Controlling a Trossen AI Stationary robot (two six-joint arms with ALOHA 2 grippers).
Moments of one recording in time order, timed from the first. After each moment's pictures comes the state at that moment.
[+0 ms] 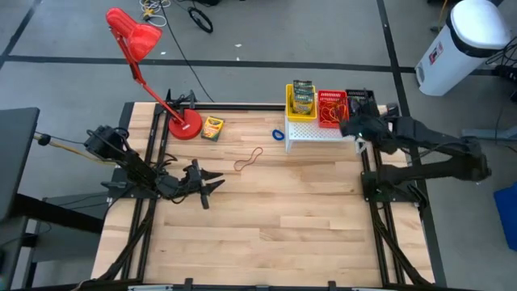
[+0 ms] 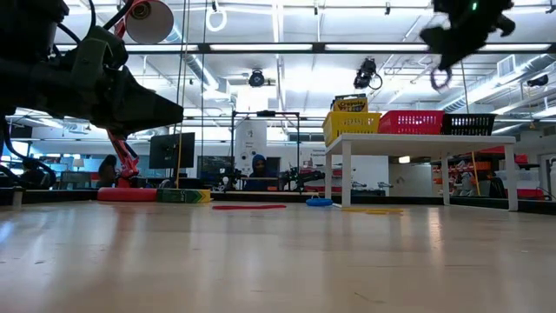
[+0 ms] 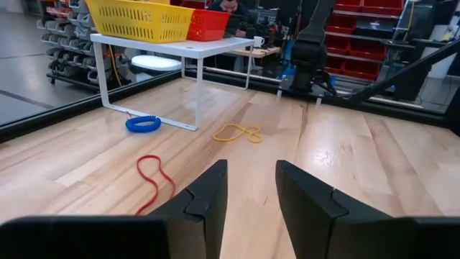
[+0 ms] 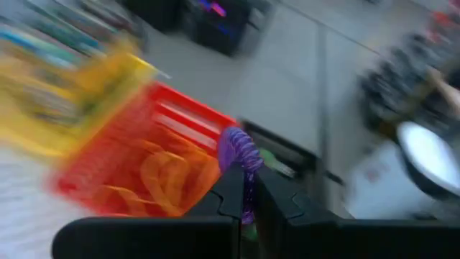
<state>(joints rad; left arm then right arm) -0.45 1.52 0.05 1.39 -0.81 -0.16 -0.20 0.92 1.06 -1.13 1.01 0.56</state>
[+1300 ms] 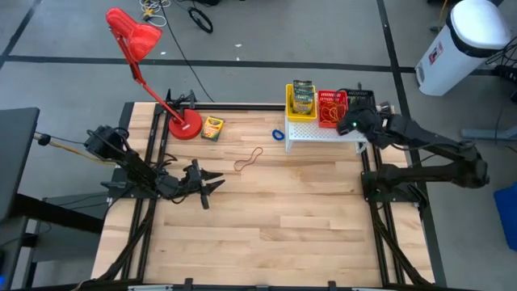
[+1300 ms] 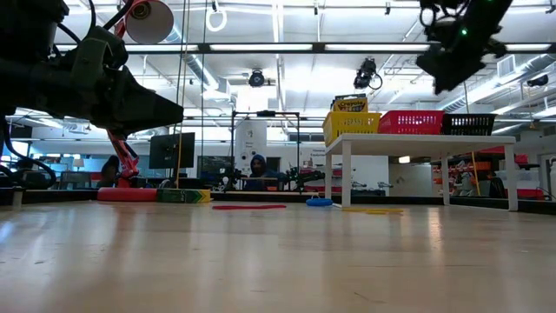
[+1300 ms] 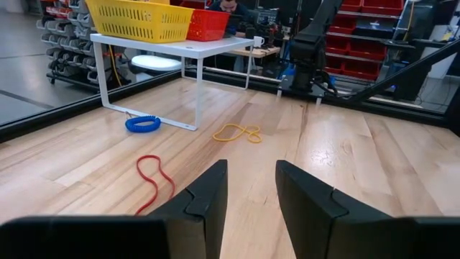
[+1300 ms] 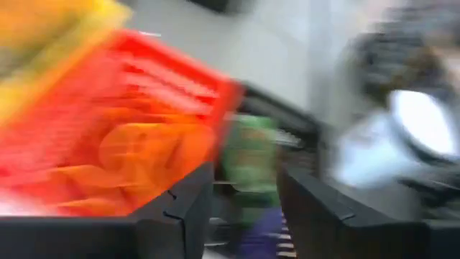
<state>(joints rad) -0.45 1.52 0.06 1.39 -0.81 -0.16 -0.44 0.93 0.96 -1.02 0.87 0.43</state>
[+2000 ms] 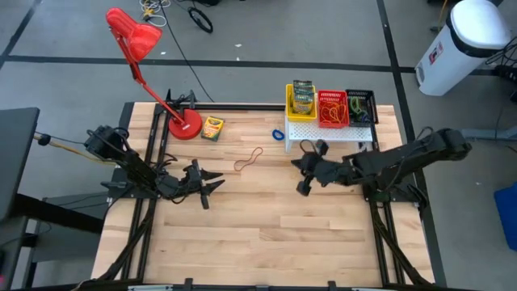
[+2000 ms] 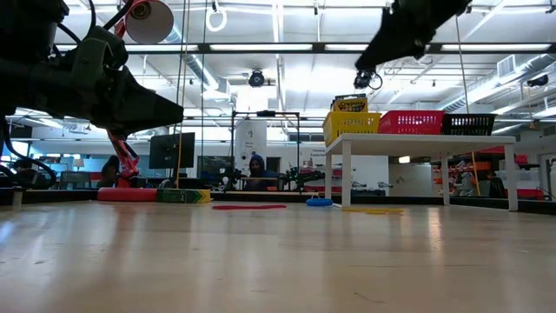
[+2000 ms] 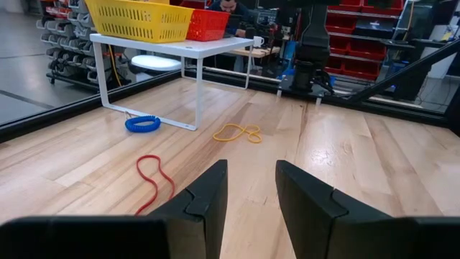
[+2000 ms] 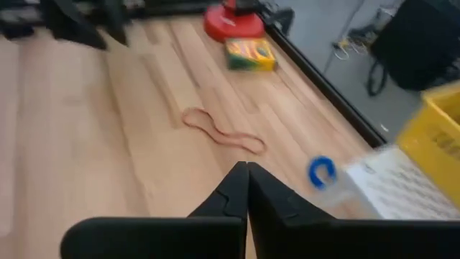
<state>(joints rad) -0.45 1.52 0.06 1.39 -0.81 -0.16 0.23 1.22 0.91 -0.39 0.62 0.29</state>
